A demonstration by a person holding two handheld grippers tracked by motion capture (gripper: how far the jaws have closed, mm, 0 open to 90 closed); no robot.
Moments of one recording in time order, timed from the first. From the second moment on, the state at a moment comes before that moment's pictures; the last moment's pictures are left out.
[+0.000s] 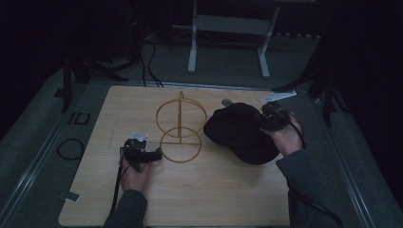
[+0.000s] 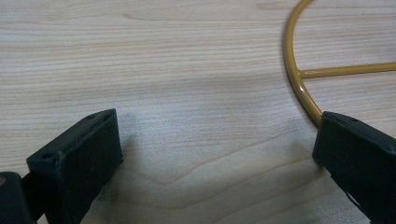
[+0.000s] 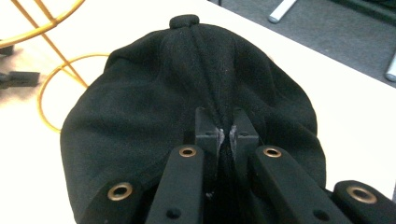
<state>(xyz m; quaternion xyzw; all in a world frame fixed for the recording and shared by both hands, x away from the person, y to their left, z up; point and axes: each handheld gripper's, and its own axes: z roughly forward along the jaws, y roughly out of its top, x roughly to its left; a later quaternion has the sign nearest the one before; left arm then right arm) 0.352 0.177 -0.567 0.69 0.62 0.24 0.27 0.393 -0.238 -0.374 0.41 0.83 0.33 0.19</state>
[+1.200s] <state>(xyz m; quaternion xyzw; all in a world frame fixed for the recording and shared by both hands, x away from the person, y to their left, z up) 0.352 0.177 -0.567 0.69 0.62 0.24 0.27 0.403 -0.244 -0.342 0.44 0.78 0.40 0.21</state>
